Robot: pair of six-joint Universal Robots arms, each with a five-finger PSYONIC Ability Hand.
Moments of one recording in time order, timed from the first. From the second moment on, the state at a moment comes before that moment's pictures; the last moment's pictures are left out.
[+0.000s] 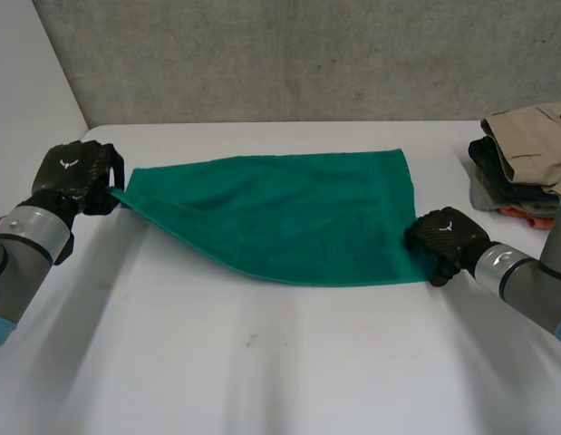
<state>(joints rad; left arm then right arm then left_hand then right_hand) 4.65 -1.87 -1.76 3.64 -1.26 3.28 1.64 -0.88 1.48 -0.14 1.05 2.44 1.16 1.20 1.19 1.20 1.00 0.68 0.67 0.68 0.68 0.47</state>
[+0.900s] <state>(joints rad) 4.66 -1.88 -1.75 3.63 -1.26 3.28 1.71 -0.77 1.28 -0.23 1.13 2.49 1.16 1.20 1.19 1.20 1.00 1.13 1.17 1.17 1.18 0.98</state>
